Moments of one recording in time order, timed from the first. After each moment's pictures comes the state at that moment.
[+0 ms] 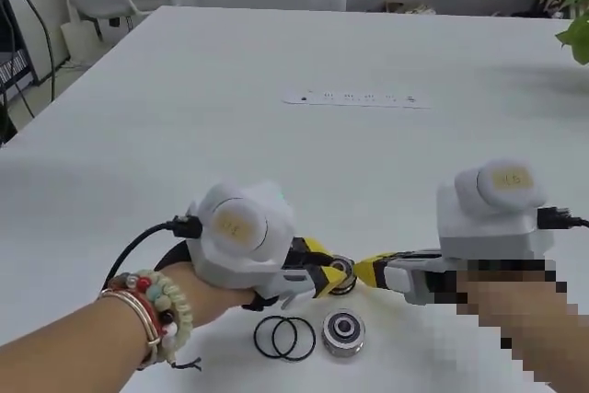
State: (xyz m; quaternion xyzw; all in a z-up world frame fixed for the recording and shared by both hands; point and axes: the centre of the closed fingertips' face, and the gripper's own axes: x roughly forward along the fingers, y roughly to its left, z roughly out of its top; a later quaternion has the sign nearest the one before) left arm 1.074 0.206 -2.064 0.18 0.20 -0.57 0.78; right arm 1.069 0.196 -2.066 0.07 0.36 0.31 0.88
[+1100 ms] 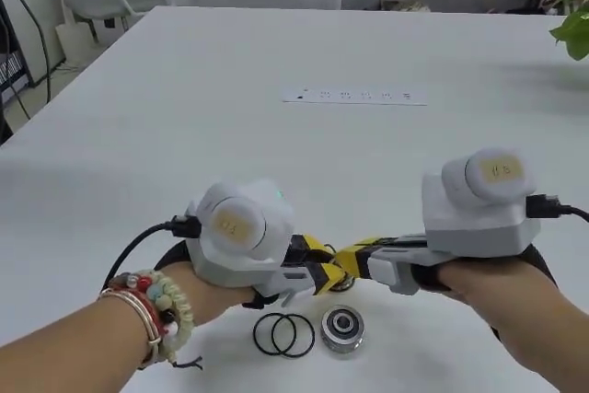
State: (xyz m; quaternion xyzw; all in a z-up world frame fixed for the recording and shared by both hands) left arm 1.074 0.204 -2.064 0.18 0.20 -0.57 0.78; right arm 1.068 0.217 -2.047 0.05 0.33 0.35 0.88
